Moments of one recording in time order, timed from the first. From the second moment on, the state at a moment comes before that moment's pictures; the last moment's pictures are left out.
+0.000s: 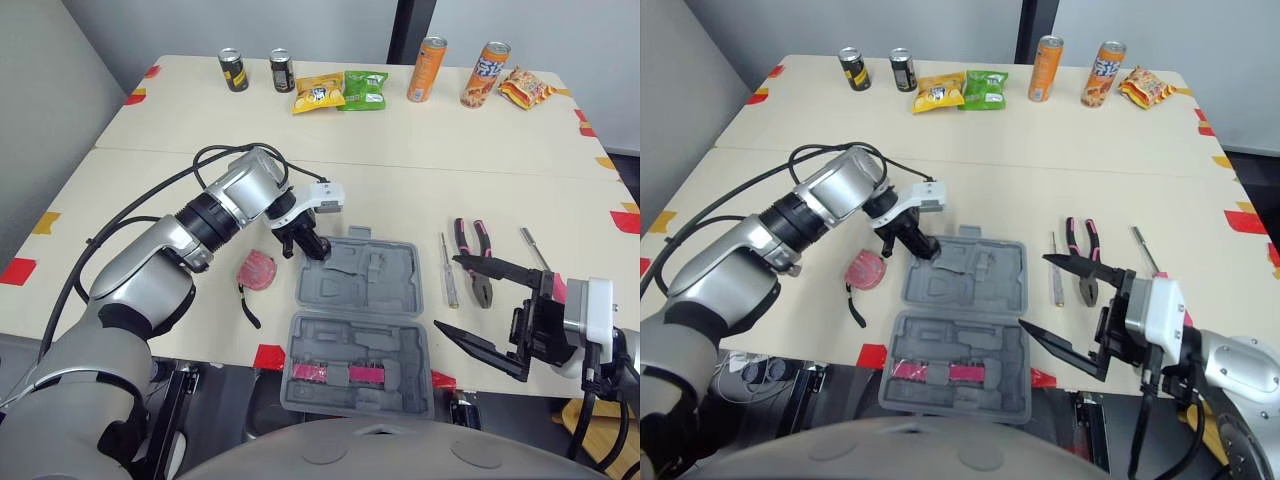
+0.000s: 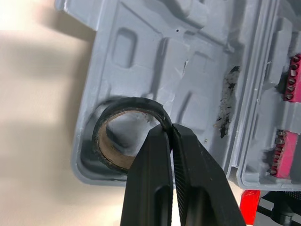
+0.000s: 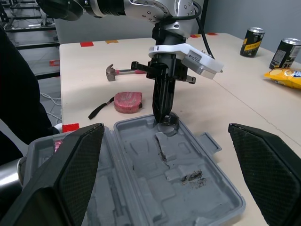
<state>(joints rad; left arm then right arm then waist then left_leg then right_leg) -1.04 0.52 -0.78 0.37 -0.07 0.90 -1.49 0.54 -0.67 -0.34 -0.71 0.64 0.07 1.01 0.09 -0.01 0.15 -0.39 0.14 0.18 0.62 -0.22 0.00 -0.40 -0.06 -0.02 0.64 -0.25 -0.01</state>
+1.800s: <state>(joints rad) -0.56 0.54 -0.30 0.32 -0.17 0.10 -1.31 0.45 -0.66 -0.33 -0.63 0.64 0.06 1.06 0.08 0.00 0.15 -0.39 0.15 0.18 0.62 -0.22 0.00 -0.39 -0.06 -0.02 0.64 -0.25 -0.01</state>
